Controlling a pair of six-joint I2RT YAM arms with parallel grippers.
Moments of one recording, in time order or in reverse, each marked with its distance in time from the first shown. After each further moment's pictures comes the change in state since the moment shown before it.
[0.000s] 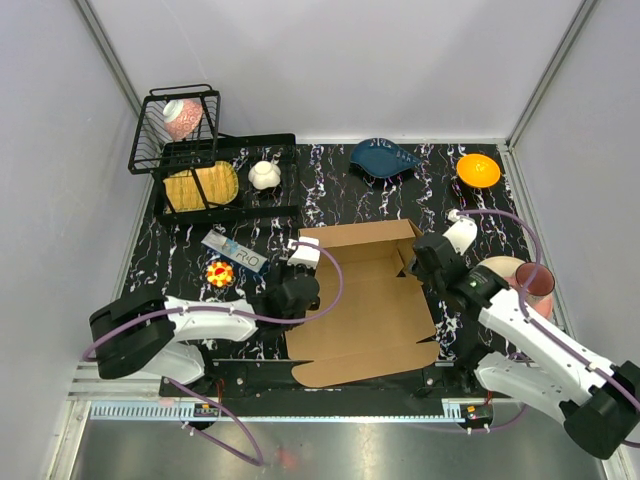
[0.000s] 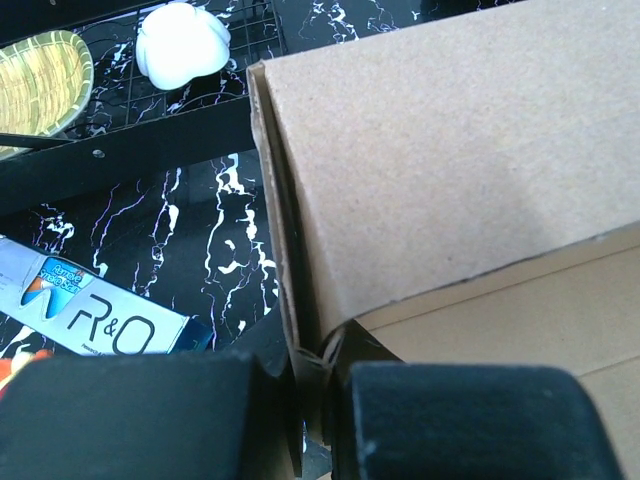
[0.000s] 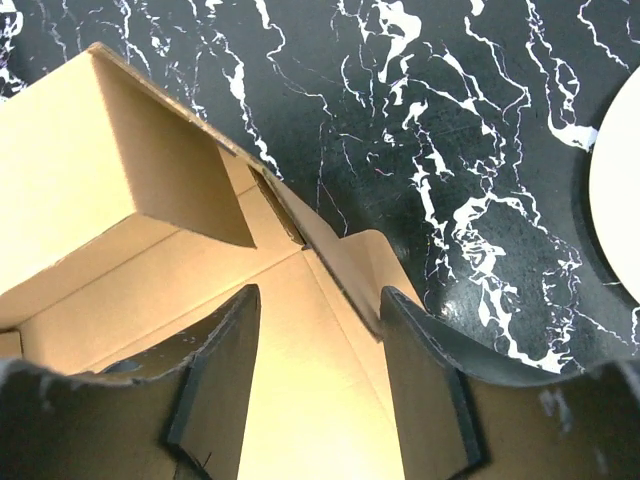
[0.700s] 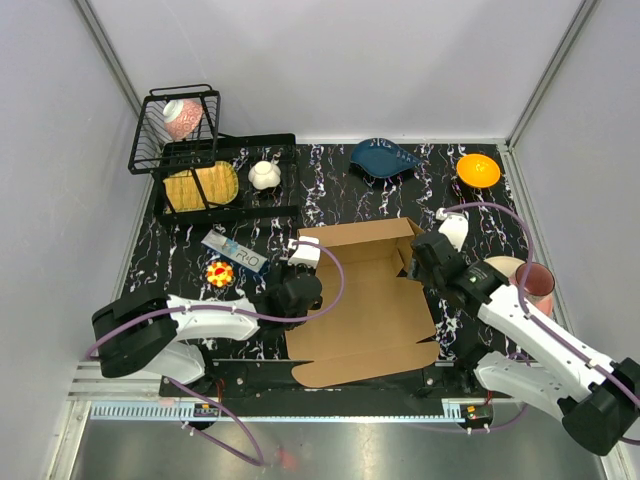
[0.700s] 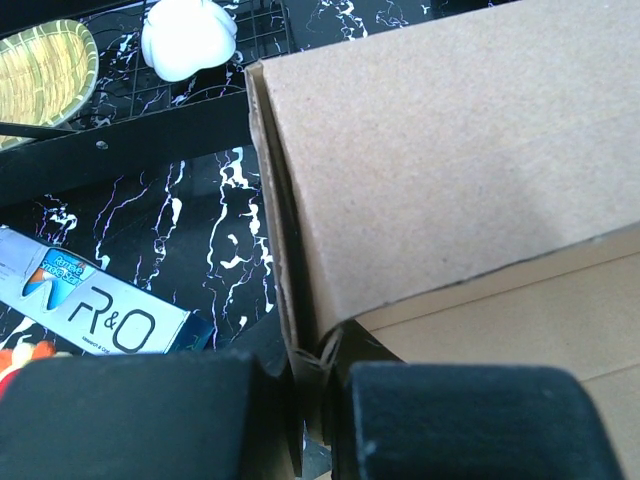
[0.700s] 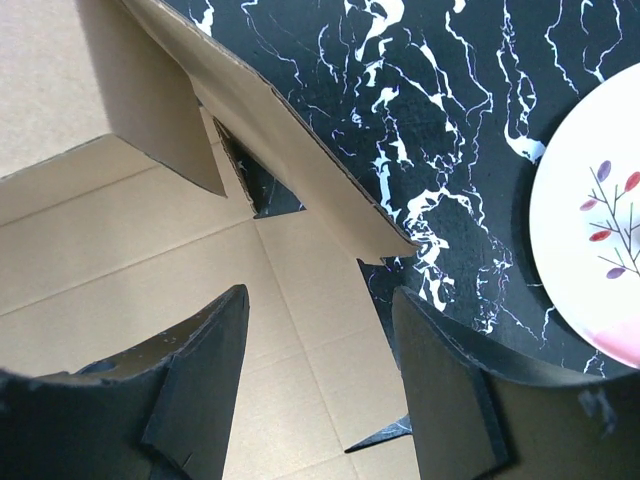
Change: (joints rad) left arm 0.000 0.022 0.021 -0.036 -0.021 -0.030; right arm 0.000 -0.012 0.050 -0.105 -0.041 -0.201
